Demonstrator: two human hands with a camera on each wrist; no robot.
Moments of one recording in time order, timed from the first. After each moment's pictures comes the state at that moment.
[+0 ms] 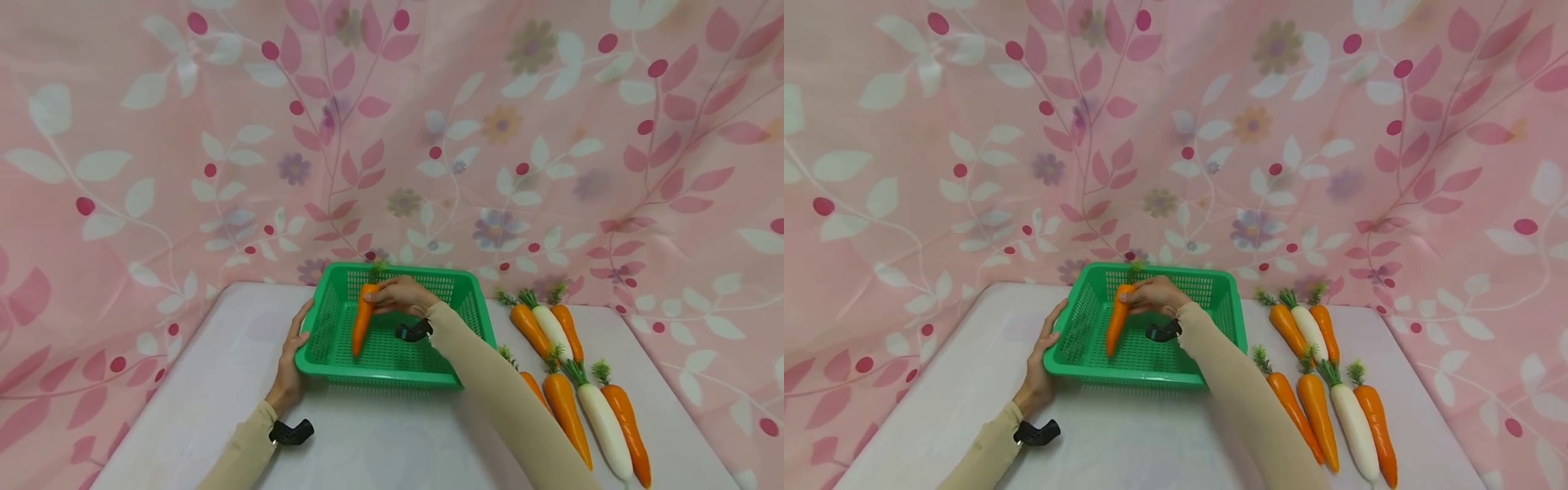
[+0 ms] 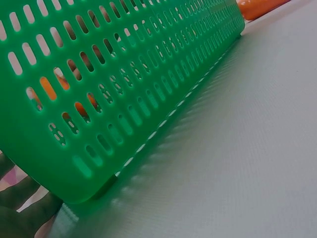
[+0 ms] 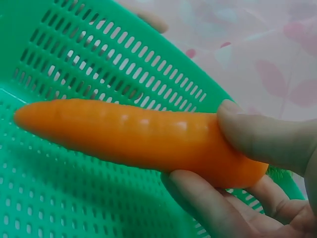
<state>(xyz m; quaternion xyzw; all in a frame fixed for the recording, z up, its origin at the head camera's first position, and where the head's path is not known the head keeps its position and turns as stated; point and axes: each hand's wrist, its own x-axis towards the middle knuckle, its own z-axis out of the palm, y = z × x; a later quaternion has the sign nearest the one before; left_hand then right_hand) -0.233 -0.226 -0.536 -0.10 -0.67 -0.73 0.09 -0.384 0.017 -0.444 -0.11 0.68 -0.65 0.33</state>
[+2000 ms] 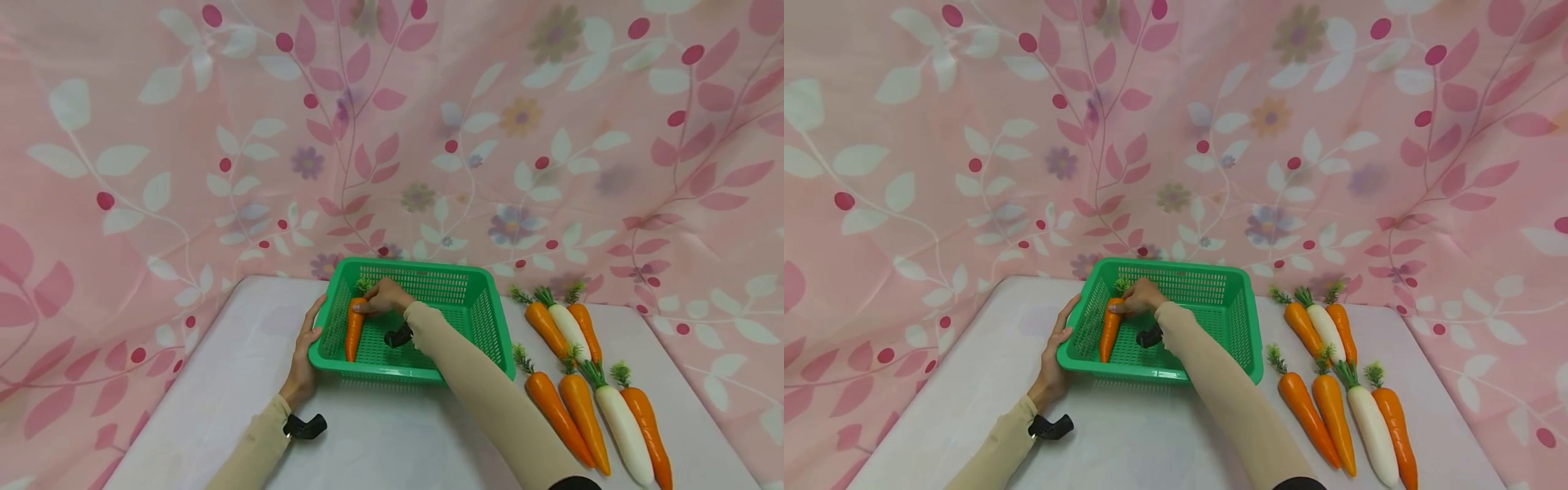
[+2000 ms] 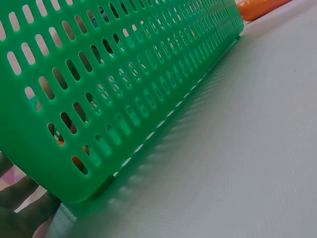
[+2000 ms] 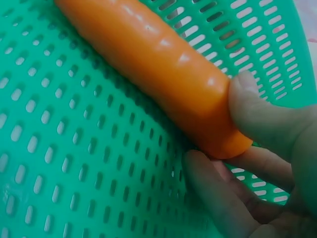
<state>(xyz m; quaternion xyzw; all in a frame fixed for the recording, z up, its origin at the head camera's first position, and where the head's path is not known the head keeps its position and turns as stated) -0.234 -0.225 -0.538 -0.09 -0.69 -0.71 0.09 -0.386 -0.038 -0.471 -0.19 0.86 -0.41 0.23</state>
